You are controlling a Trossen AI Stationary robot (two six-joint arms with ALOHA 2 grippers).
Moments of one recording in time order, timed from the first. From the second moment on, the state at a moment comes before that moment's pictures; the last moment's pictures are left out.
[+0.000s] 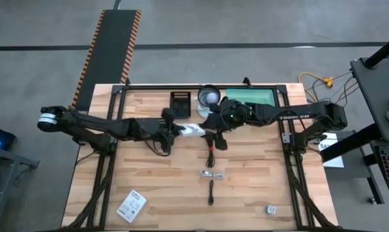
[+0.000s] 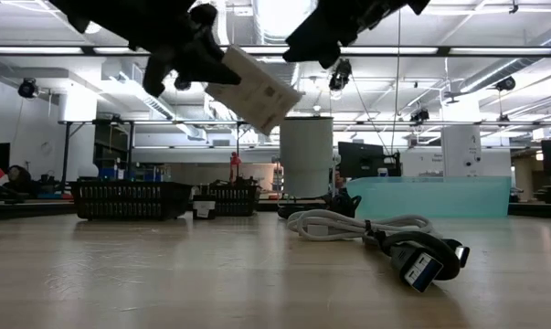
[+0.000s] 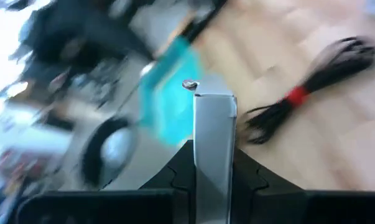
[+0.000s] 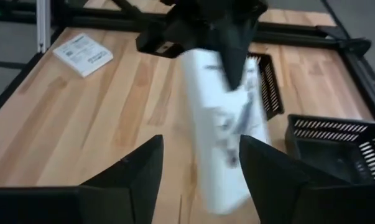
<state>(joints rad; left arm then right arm) -0.04 1.18 0.72 0.11 -0.35 0.81 -0.08 1.49 1.17 -0.23 -0.16 -0.09</state>
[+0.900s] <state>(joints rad) 0.08 1.50 0.76 0.16 -1.00 0.55 -0.08 1.49 1.19 -0.29 -0.16 -0.05</state>
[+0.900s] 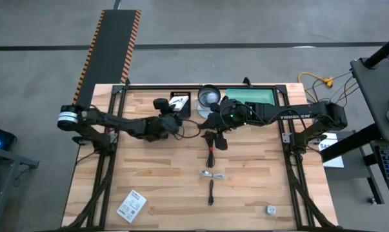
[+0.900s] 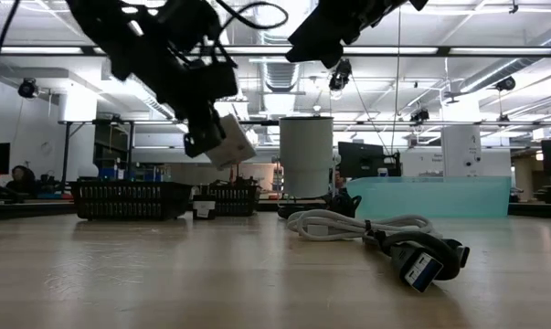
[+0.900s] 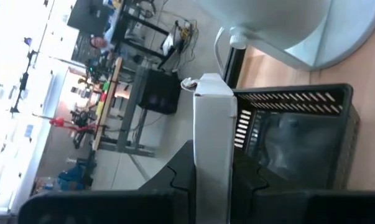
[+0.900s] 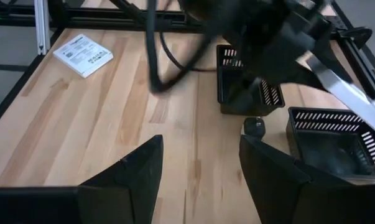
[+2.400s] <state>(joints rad) 0.18 1.62 0.86 0.06 -0.87 0.53 -0.08 1.49 1.17 -0.36 -0.16 -0.06</state>
